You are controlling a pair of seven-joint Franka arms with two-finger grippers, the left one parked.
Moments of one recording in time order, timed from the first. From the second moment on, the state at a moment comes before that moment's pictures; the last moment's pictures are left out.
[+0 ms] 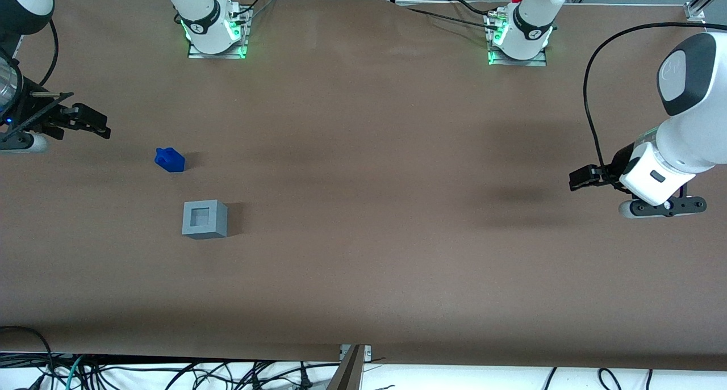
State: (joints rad) arm 0.03 0.03 -0.06 -1.70 0.00 1.69 -0.07
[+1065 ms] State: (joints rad) arm 0.03 0.03 -0.06 -1.70 0.00 1.68 -0.07
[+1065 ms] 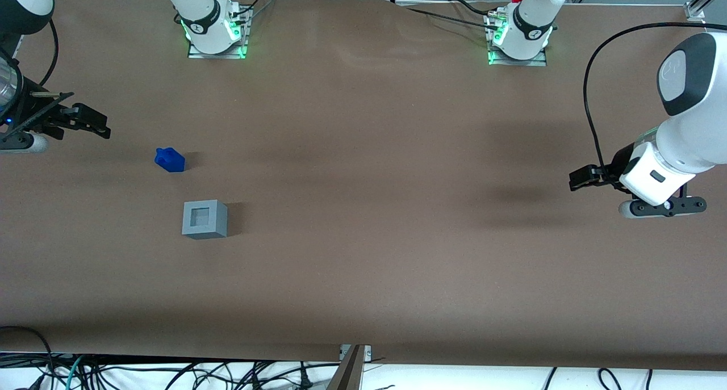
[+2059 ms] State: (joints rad) arm 0.03 0.08 -0.09 -1.83 0.00 1.66 -0.07
